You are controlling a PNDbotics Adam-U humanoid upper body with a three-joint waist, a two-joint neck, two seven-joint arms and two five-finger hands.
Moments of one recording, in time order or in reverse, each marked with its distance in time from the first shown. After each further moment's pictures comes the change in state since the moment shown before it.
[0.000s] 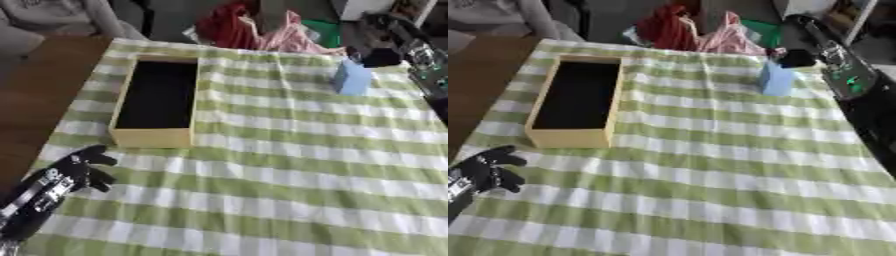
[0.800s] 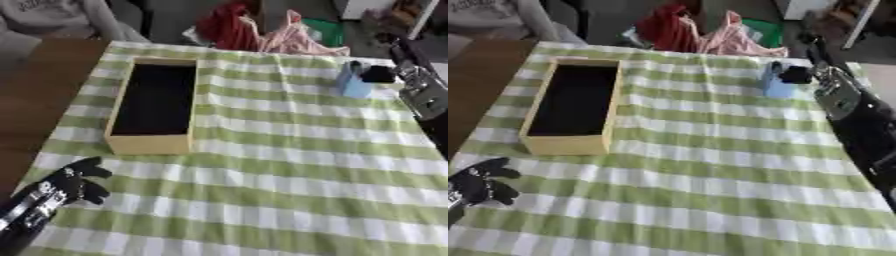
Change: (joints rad) left arm -0.009 -0.001 0.000 -0.001 -0.009 -0.003 -0.006; right arm 0.013 0.046 -0.101 0.047 0.267 0.092 -0.106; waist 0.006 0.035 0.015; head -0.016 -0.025
